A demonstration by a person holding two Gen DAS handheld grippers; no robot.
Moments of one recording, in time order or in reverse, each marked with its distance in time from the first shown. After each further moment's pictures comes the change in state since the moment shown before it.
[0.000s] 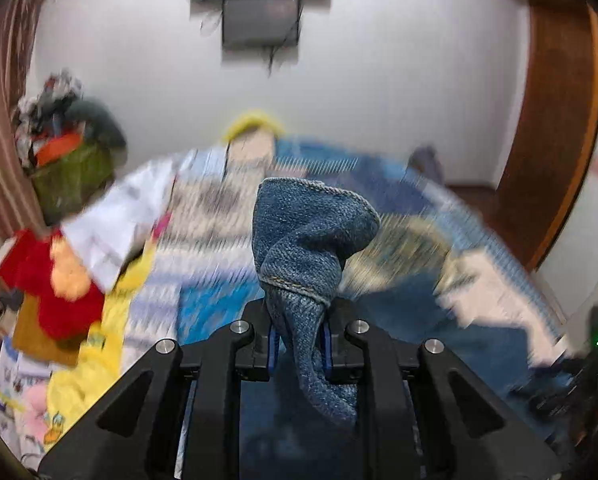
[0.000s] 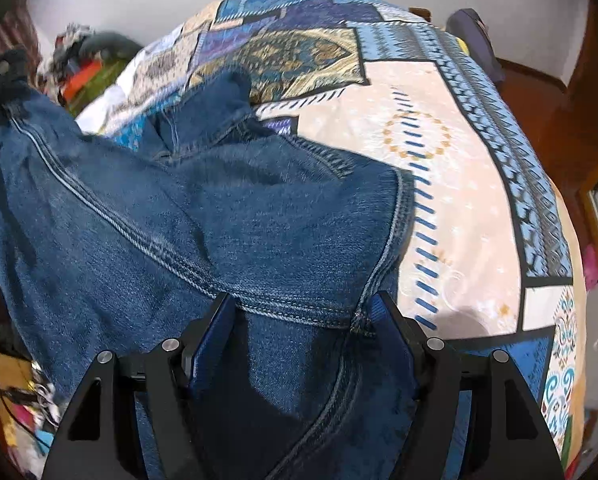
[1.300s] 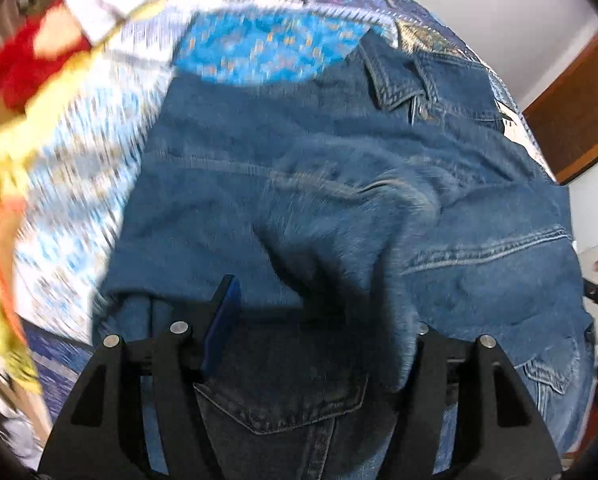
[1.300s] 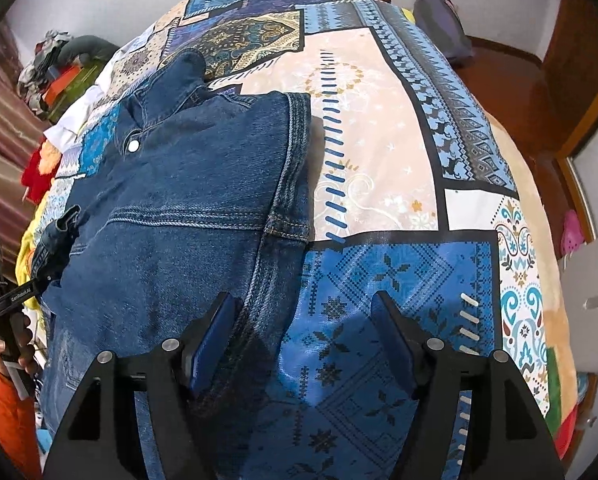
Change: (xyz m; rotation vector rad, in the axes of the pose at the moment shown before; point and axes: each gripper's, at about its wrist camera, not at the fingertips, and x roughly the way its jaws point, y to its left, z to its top) left arm 0.028 0.013 -0.171 -0.203 0.485 -0.054; right arm -0.031 -0.047 -0.054 0.095 0.030 -0.026
